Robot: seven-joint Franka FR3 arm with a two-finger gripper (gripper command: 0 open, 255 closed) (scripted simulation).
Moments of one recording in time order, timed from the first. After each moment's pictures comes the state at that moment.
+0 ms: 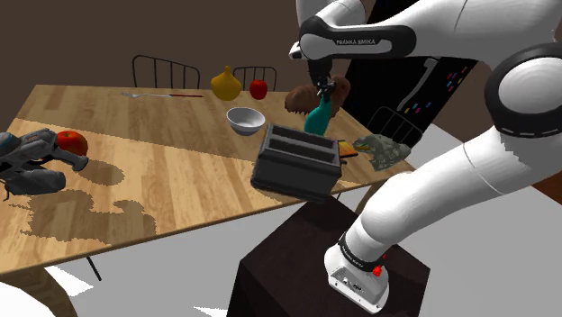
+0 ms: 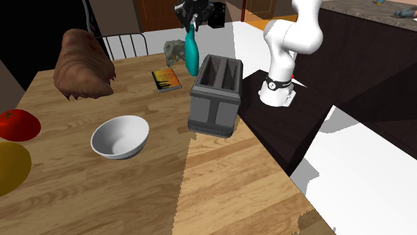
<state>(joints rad) -0.07 -0.37 -0.10 -2.17 -0.56 1.66 -1.24</state>
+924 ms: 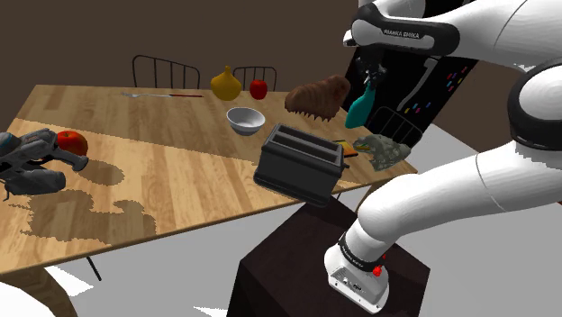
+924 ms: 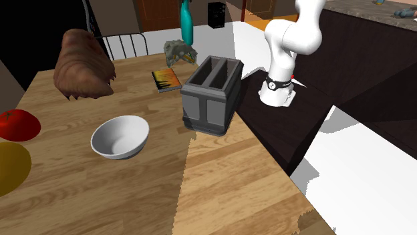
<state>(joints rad) -0.18 -0.51 -0.30 -2.14 -0.69 1.66 -1.56</state>
